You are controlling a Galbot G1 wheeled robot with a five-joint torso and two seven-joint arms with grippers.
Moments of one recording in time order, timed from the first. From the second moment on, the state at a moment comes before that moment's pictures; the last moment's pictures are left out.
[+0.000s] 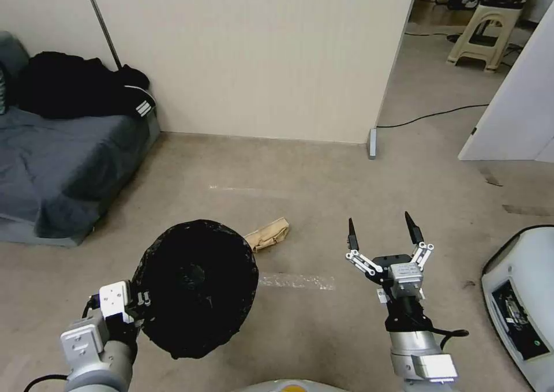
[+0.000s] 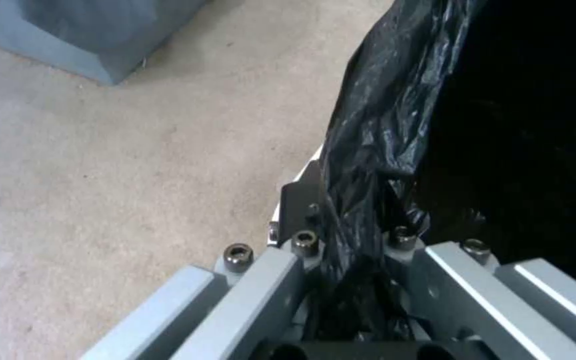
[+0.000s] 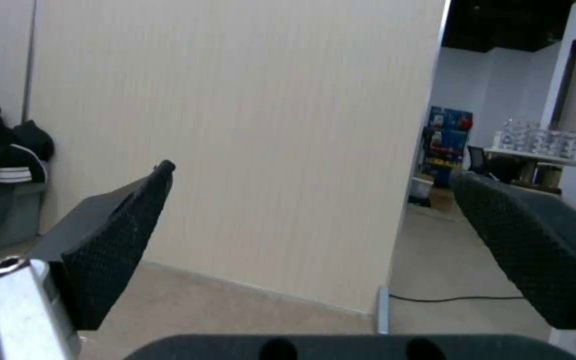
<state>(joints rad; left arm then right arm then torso) 1.93 -1.48 -0.69 -2.50 -0.37 0.61 -0.34 -1.81 1.61 0.46 2.23 -0.25 0.41 0.01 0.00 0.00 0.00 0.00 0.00</state>
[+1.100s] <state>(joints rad) 1.91 -1.48 -0.70 -2.50 -0.37 0.60 -0.35 -1.82 1.61 0.46 2.23 -0.24 0.42 0.00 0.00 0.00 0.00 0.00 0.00</state>
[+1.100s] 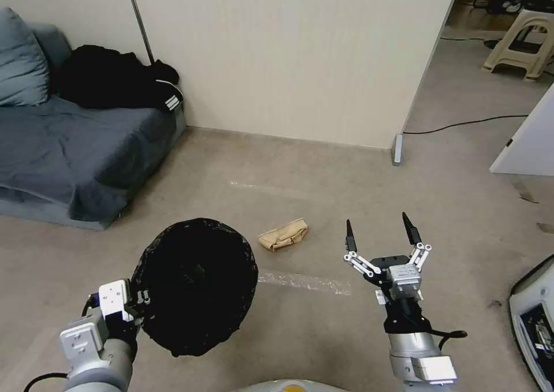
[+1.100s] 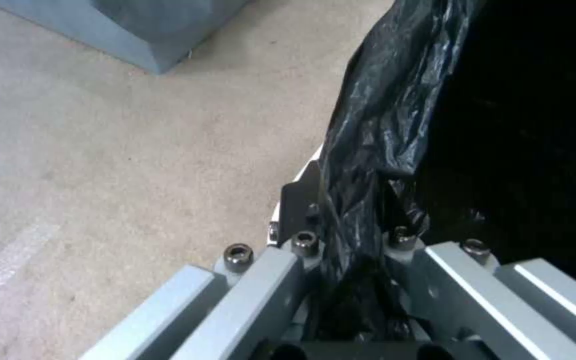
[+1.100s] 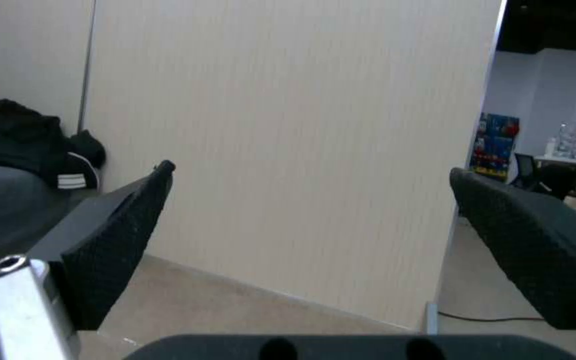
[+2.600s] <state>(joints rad) 1.89 -1.48 -0.70 -2.49 -0.37 0.62 -0.35 -1.68 1.51 0.47 2.15 -0.24 0.39 -0.04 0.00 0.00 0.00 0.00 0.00</state>
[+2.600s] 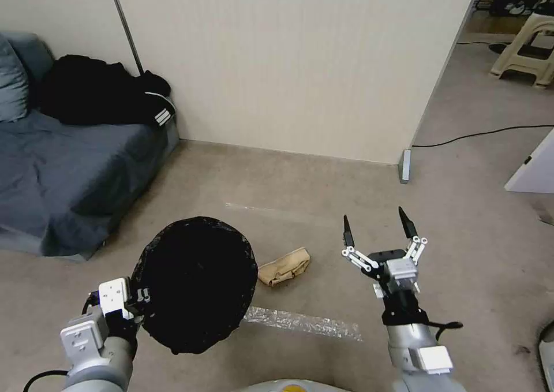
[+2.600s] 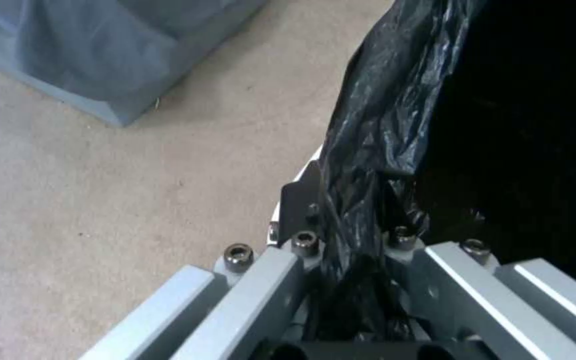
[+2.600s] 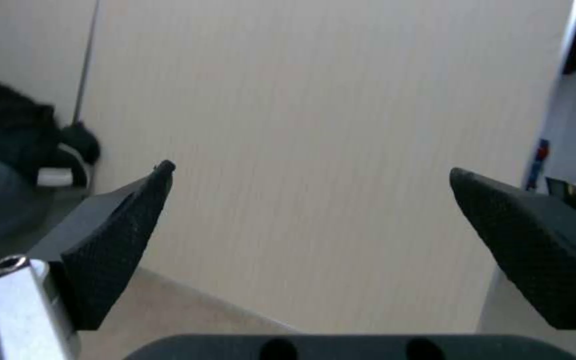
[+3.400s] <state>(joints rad) 1.85 -1.50 -0.69 -2.48 -0.34 0.64 -0.35 -1.32 0.94 0.35 1.83 -0.35 0.28 -0.29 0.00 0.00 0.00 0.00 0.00</state>
